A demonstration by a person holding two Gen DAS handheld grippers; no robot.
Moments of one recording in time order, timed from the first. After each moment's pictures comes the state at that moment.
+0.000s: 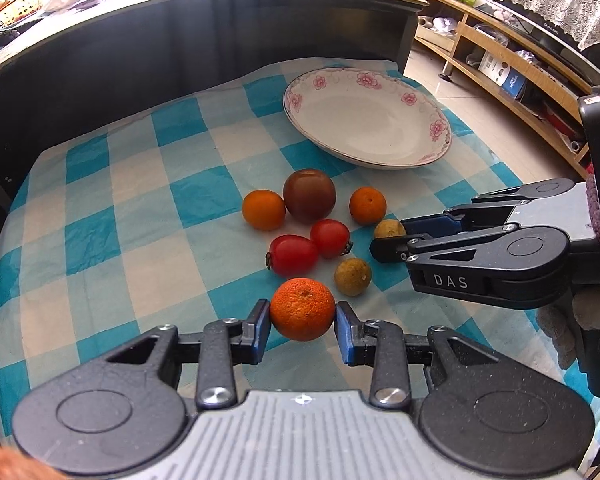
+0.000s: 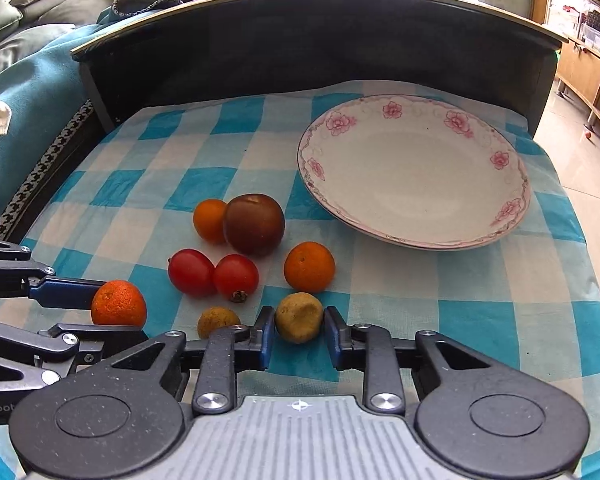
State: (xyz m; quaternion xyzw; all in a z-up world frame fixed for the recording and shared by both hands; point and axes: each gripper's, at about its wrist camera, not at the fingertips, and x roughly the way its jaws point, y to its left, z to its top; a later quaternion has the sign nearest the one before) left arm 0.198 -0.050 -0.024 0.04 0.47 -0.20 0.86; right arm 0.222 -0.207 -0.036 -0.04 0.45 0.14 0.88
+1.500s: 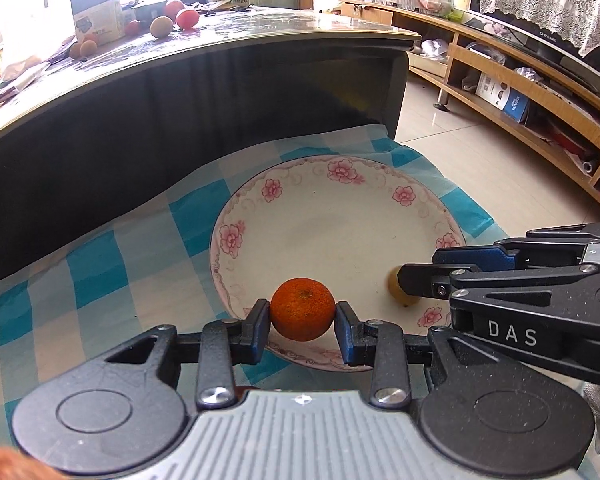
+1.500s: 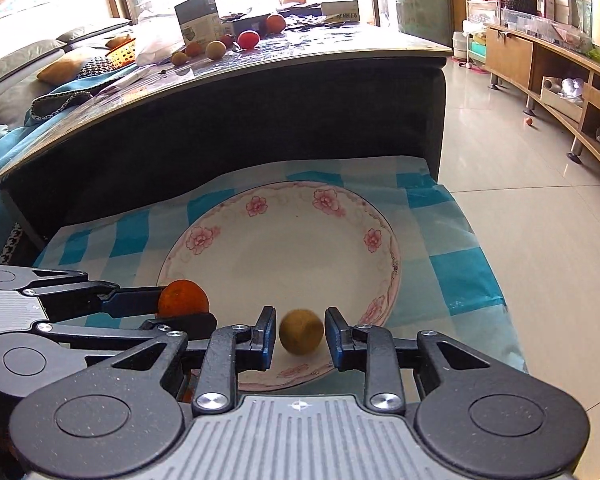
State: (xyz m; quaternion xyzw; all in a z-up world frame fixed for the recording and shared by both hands) left arm 0.311 -0.145 -0.025 0.08 0.41 -0.21 0.89; right arm 0.278 -0.283 -0.005 0.04 0.39 0.07 0.92
